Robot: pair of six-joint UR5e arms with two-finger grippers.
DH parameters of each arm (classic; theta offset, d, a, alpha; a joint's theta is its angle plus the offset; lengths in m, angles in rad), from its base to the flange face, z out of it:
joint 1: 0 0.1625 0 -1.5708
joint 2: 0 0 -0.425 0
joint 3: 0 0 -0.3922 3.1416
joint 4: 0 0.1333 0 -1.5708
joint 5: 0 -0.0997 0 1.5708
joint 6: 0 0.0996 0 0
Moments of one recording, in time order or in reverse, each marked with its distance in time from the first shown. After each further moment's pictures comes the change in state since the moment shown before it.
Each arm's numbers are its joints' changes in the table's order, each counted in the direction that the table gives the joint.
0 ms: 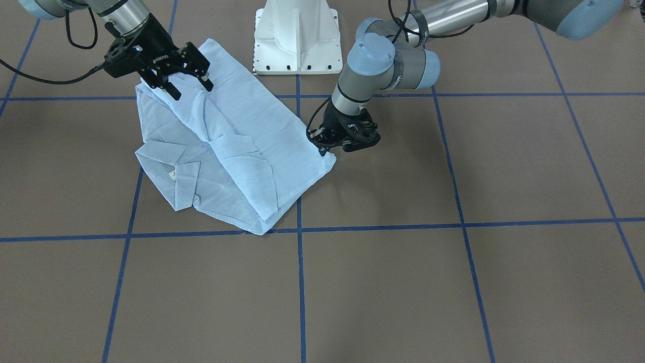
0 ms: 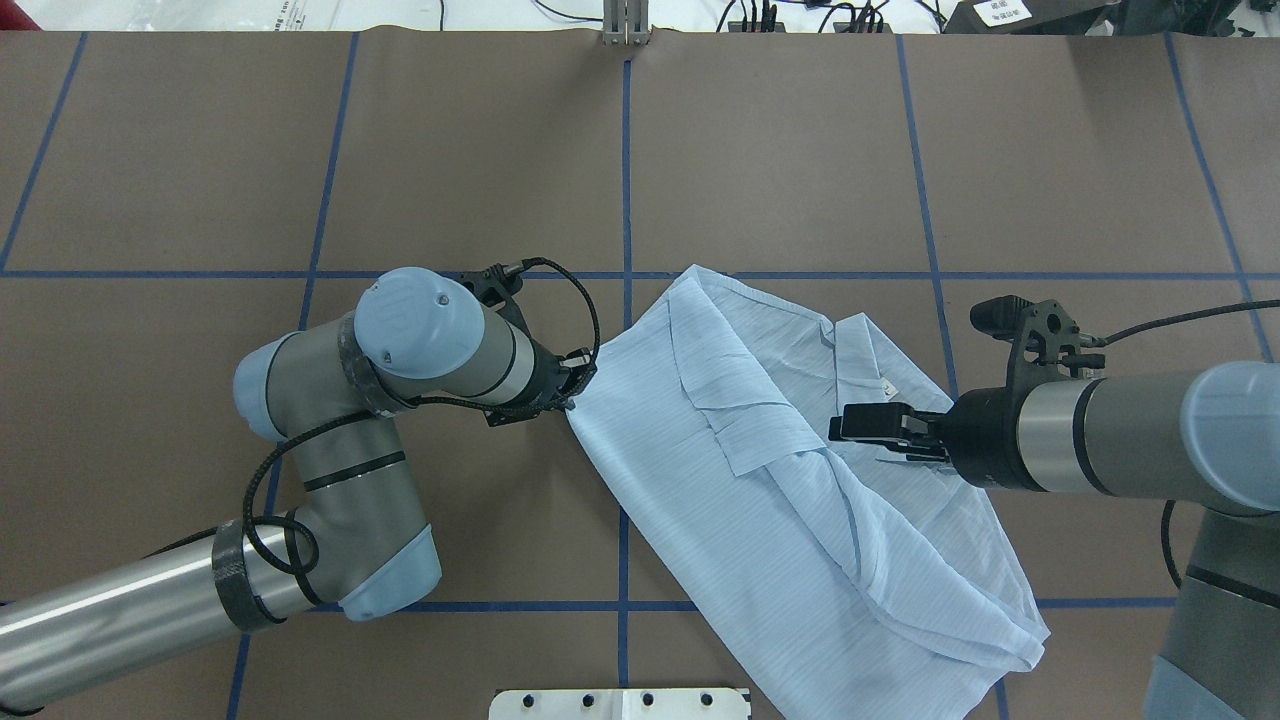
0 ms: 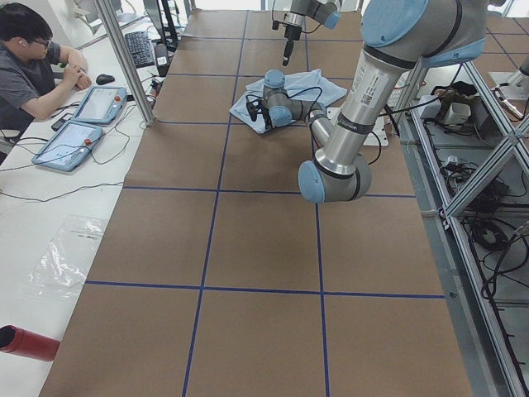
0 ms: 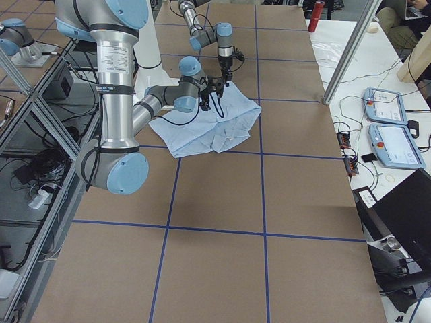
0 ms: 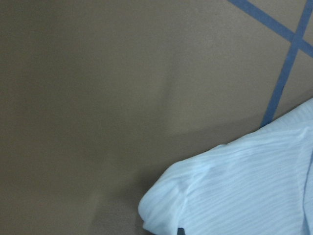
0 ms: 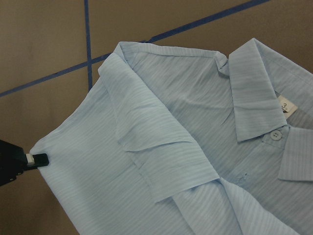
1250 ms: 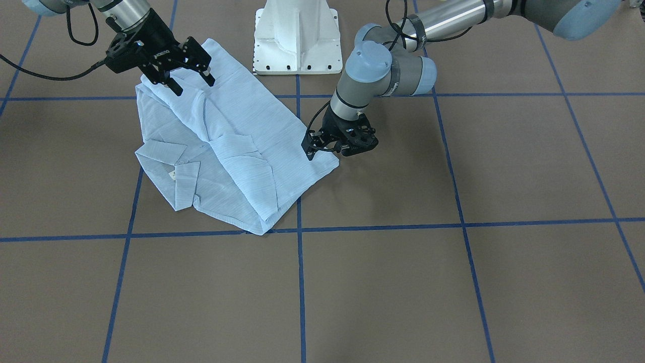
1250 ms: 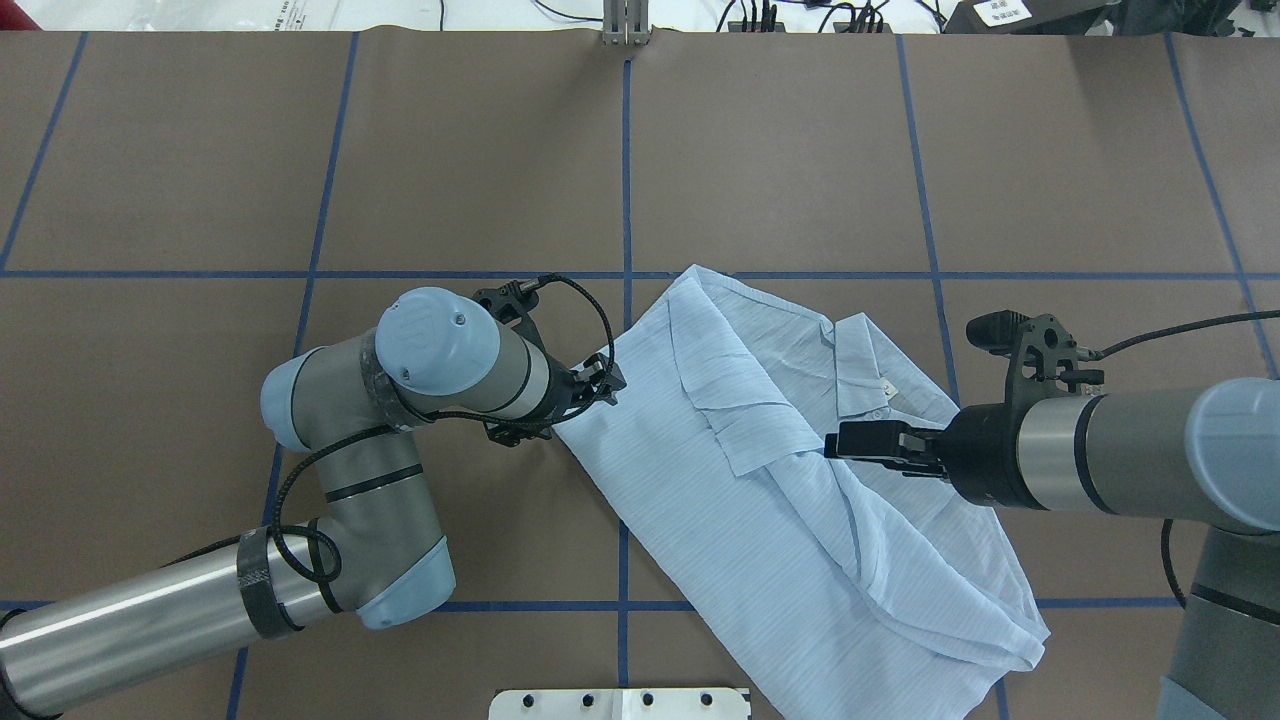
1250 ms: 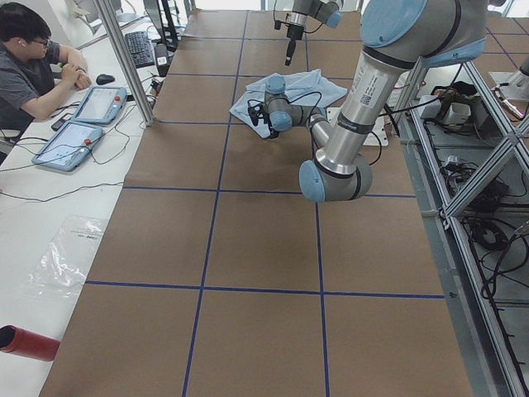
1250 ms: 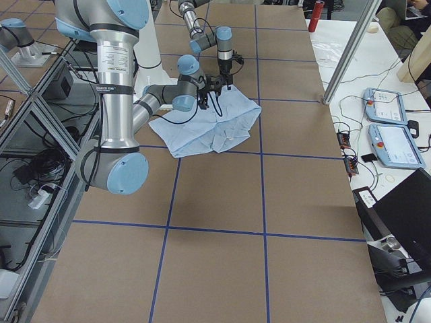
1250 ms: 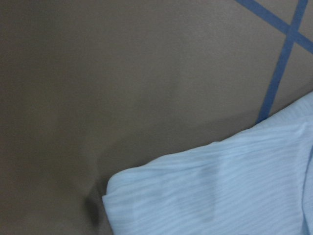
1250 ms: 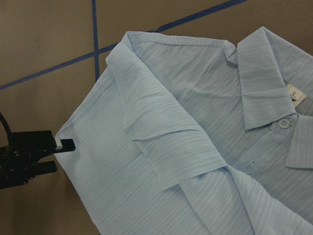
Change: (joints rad) left arm 0.040 0.001 -0.065 -0.066 -0.006 -0.009; right arm -0.029 0.004 -0.018 0.000 0.009 0.001
